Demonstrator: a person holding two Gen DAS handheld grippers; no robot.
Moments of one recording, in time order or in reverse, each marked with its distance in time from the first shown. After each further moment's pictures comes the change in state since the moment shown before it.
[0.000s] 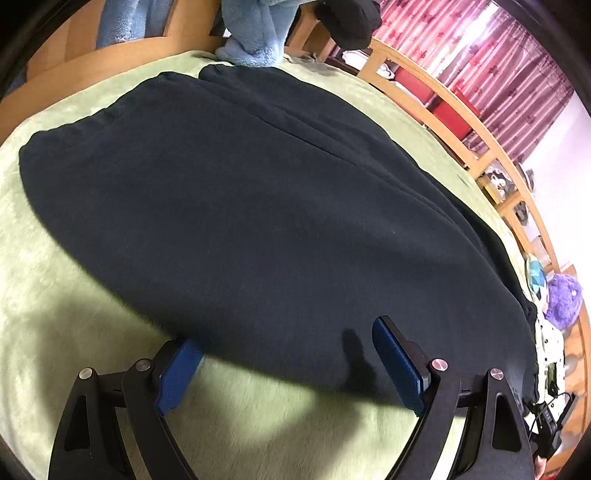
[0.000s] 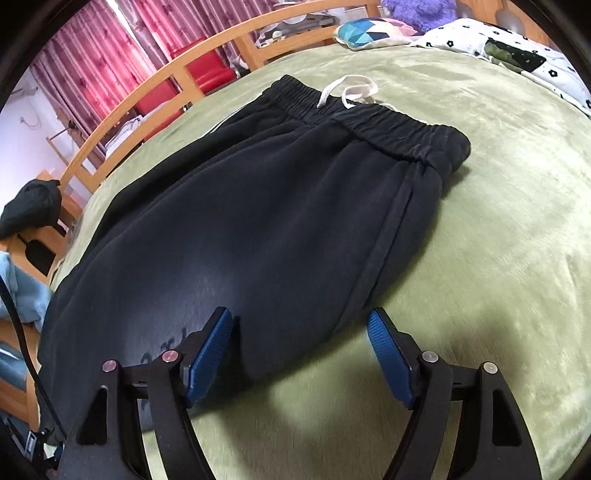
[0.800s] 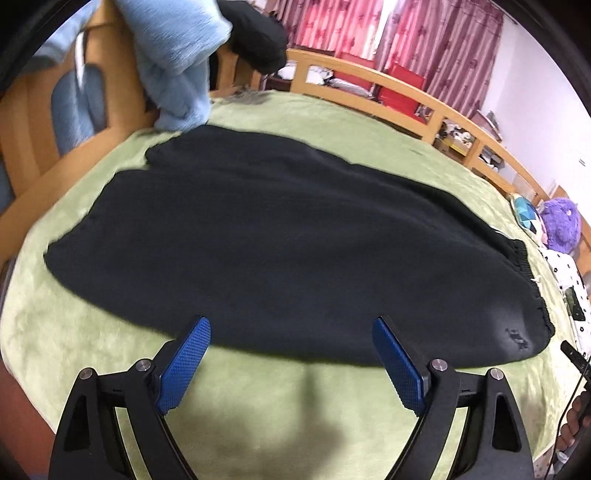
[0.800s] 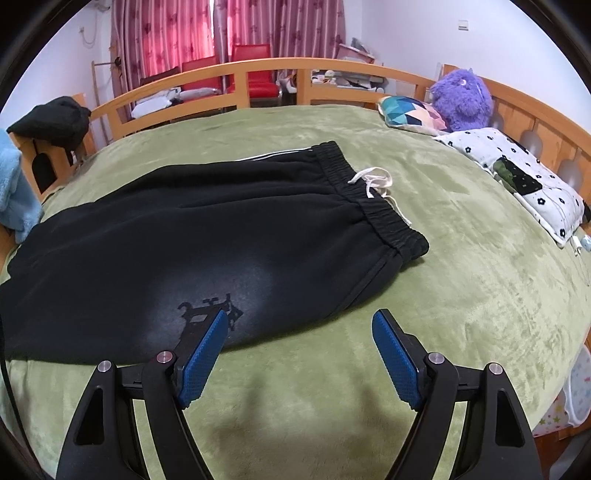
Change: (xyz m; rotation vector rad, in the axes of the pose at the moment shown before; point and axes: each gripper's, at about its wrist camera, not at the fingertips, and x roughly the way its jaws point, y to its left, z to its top) left arm -0.079 -0.066 -0.017 0.288 -0.066 0.019; right arm -0.114 0.048 -0.028 -0.353 -0.123 -0.151
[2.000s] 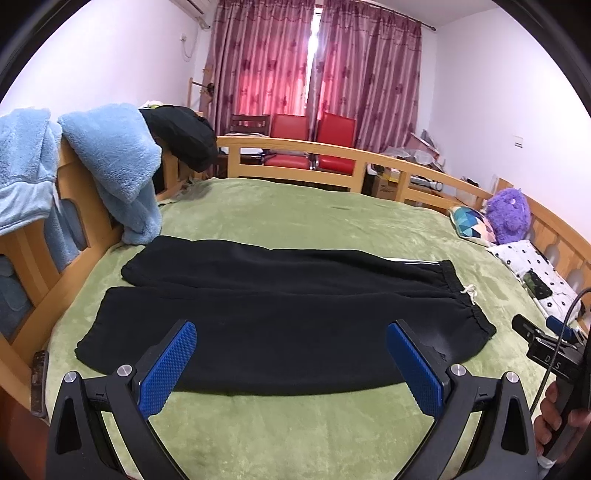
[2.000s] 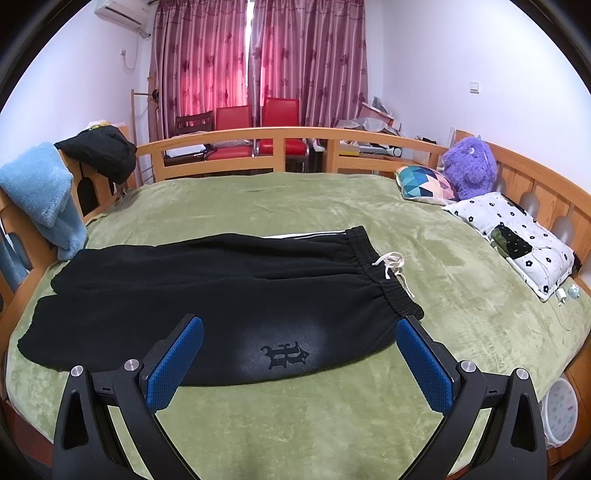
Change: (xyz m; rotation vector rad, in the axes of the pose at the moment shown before) left arm -0.169 -0.121 0.024 0.217 -0.252 -0.093; right arm -0.152 0.065 0.030 -0.076 -0.201 0.065
